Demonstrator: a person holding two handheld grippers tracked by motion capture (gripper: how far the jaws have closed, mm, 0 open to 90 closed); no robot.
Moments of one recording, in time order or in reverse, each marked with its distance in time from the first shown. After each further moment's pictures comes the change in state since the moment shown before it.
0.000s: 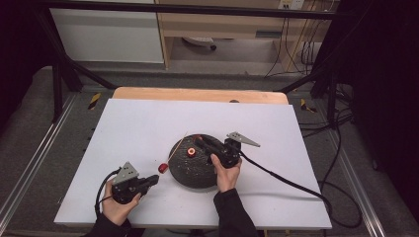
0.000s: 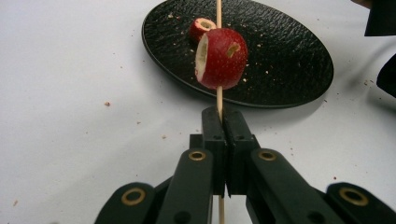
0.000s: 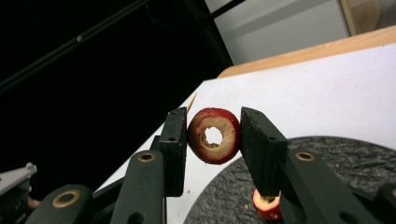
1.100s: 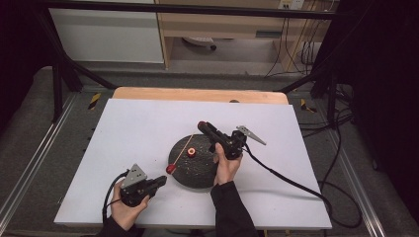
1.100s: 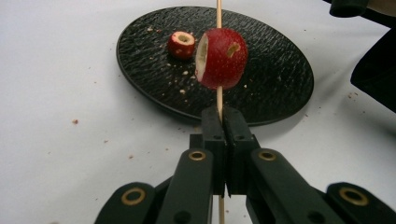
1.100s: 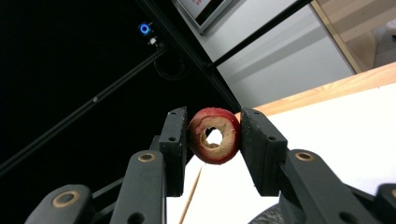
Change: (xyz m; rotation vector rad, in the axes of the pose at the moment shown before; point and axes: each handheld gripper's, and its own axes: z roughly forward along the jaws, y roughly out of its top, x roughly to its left) left arm -0.024 0.006 0.011 -0.031 0.001 0.008; right arm -0.005 0.019 0.002 -0.202 0.027 0.121
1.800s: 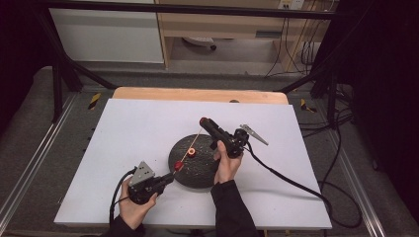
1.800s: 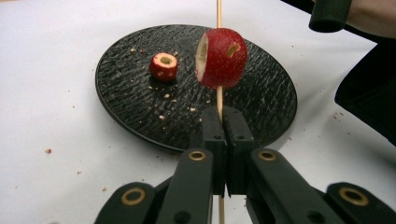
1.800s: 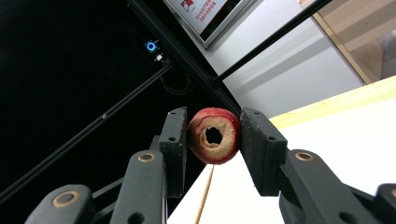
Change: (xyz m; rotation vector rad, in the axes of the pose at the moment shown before) left arm -0.014 0.014 0.010 -0.030 -0.011 -0.002; right arm 0.001 0.006 -0.001 -0.058 0.023 0.041
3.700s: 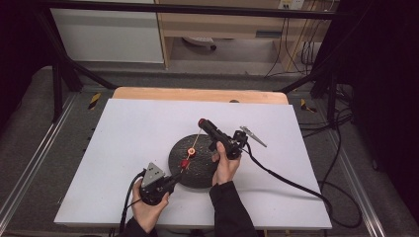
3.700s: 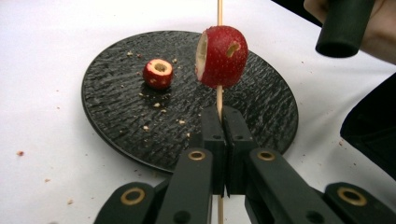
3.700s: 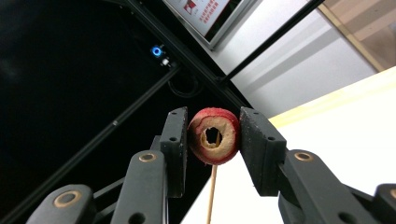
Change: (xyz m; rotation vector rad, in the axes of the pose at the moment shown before) left arm -0.022 0.003 0.017 -0.032 0.079 -0.069; right arm -0.001 -0.006 0.000 -0.005 0.019 0.063
